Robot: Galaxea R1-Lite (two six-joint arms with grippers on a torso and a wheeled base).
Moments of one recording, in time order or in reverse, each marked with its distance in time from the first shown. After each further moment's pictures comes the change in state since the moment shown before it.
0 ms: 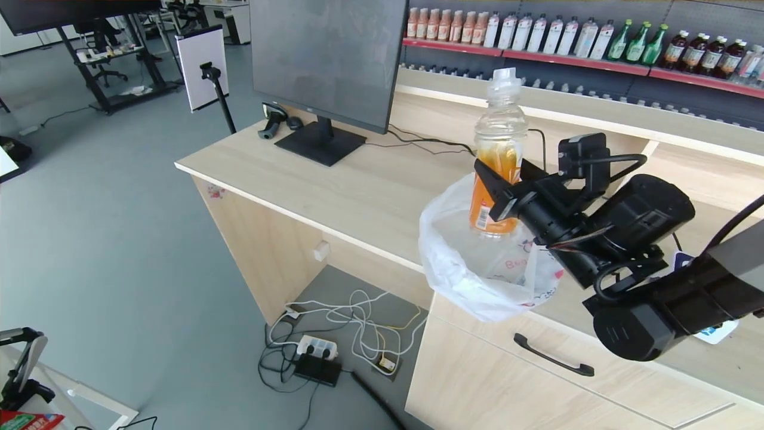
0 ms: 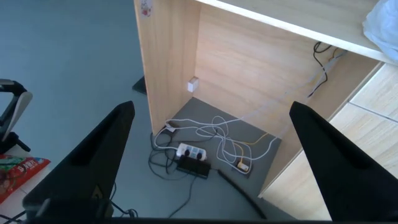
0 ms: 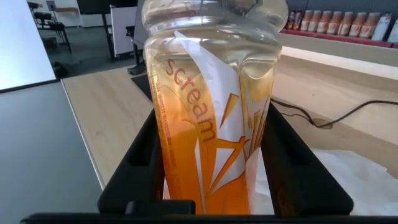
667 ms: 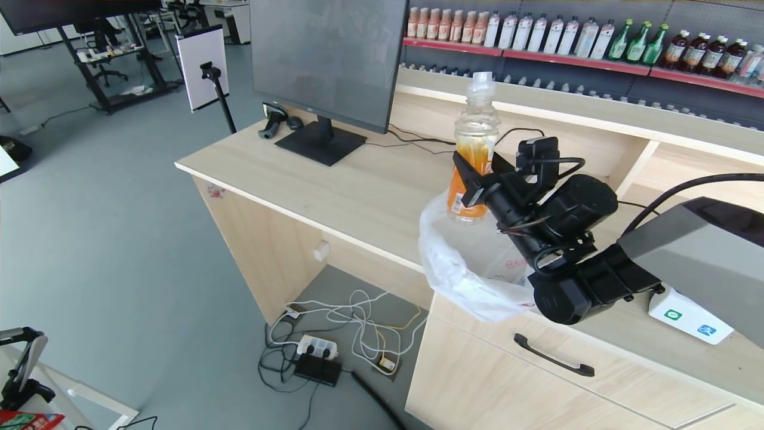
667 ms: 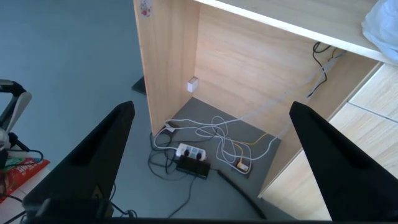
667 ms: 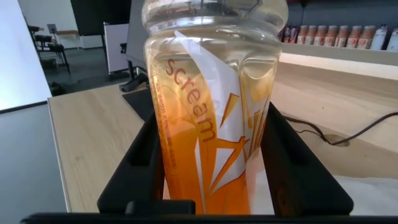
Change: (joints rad) left arm 0.000 0.000 0.000 0.000 0.000 0.000; right arm -0.007 0.229 -0.313 -0.001 0.000 0.024
